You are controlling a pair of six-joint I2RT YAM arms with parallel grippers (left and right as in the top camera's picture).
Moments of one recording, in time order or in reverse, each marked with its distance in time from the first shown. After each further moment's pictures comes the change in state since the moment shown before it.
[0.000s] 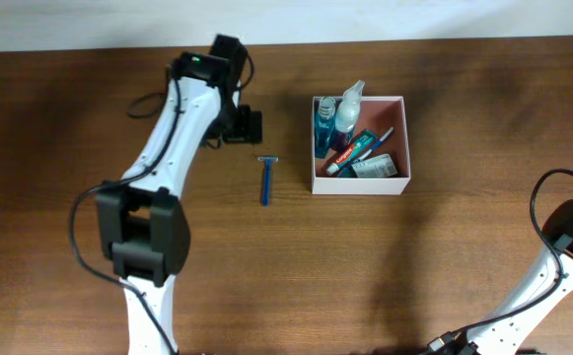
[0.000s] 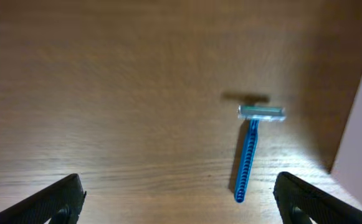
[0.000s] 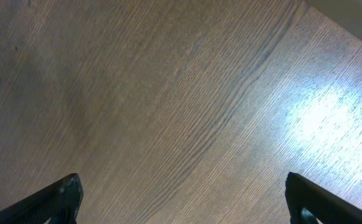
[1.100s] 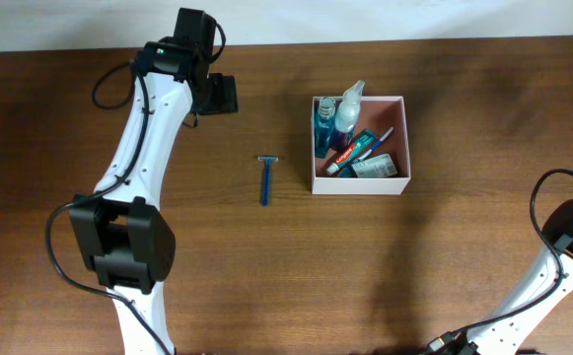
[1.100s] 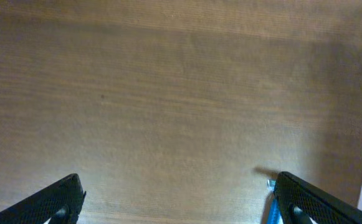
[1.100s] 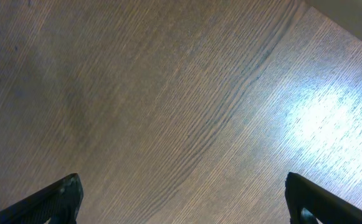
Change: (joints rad) left arm 0.071 -0.061 0.016 0.159 -0.132 0.000; right arm 0.000 0.000 0.000 0.000 0.000 0.000
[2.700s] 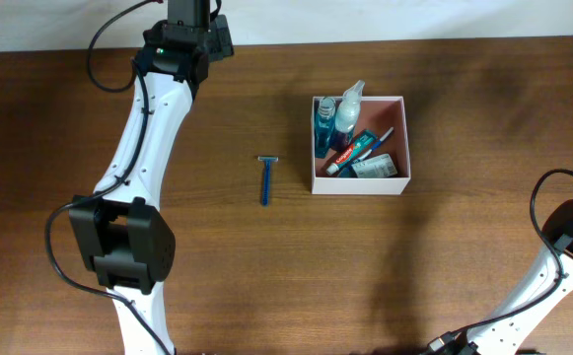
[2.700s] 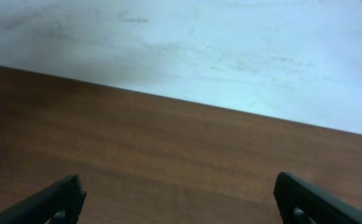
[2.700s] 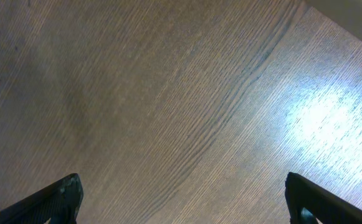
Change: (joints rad) left arm 0.000 -0.002 0.003 0.482 -0.163 -0.004; right arm 0.000 0.000 0.000 0.000 0.000 0.000
